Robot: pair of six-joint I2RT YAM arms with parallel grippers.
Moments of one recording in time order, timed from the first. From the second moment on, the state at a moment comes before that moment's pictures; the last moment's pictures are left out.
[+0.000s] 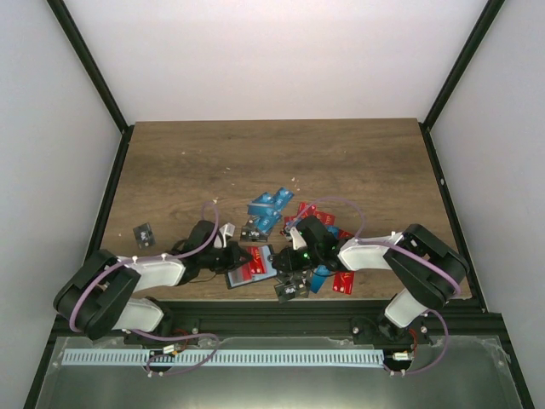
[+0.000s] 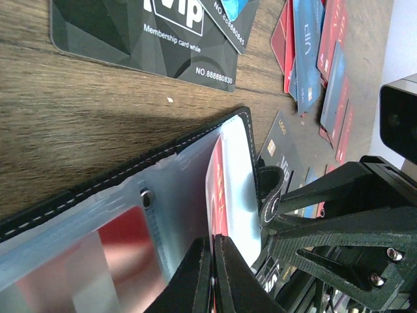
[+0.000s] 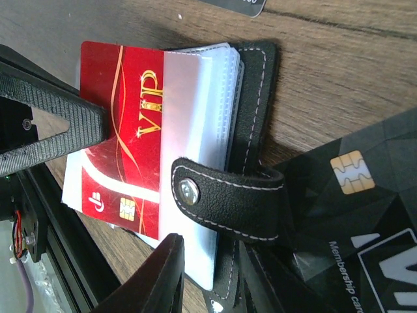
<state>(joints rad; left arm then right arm) -0.58 1.36 0.30 0.29 0.52 -0.97 0.80 1.57 0.56 0.15 -0.49 0.66</state>
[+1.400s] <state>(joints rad) -0.72 1.38 0.29 0.36 0.39 -1.06 0.80 1.48 0.55 0.10 -0.47 0.66</state>
